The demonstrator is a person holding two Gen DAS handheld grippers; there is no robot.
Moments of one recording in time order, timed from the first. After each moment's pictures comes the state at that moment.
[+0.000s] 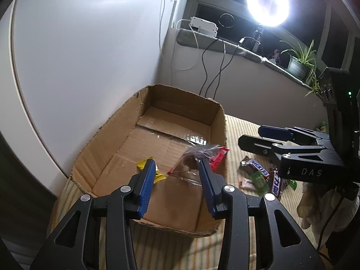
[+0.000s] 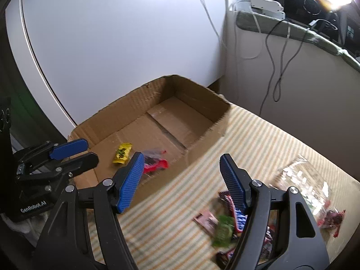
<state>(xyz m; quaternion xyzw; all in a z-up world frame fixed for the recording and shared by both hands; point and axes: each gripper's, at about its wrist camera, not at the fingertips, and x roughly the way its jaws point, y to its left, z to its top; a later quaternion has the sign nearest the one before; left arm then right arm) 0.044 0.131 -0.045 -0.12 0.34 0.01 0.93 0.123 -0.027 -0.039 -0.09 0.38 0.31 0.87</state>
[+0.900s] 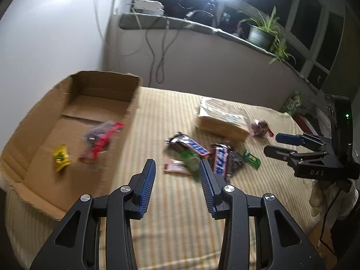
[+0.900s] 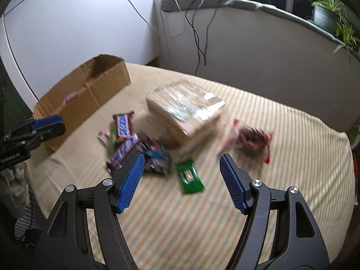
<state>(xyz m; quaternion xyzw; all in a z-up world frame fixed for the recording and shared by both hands) 0.059 0.019 -0.059 -0.08 0.38 -0.09 0.92 0.081 -0.216 -0.067 -0.07 0.42 0.19 0.88</state>
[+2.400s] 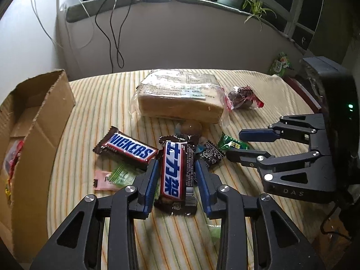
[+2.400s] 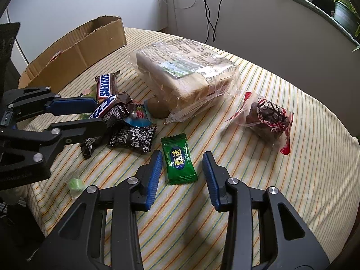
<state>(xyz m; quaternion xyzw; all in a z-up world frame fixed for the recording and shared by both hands) 0.106 -0.059 -0.094 0.00 0.43 -0.16 0.89 0.106 -0.202 -0.117 -0.12 0.46 0.21 0.85</state>
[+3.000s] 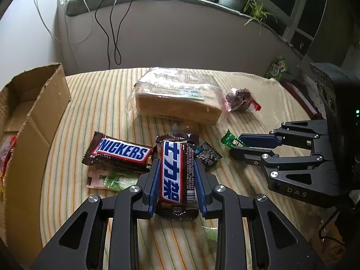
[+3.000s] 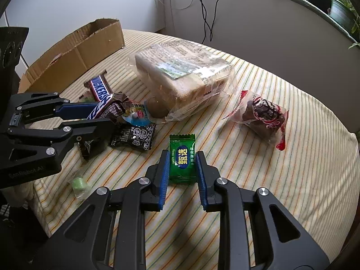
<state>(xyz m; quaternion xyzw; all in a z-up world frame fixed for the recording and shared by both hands) 0.105 -0.054 -0.094 -0.03 0.43 -0.17 0.88 0.098 -0.209 -0.109 -0.11 0.46 0.20 0.86</state>
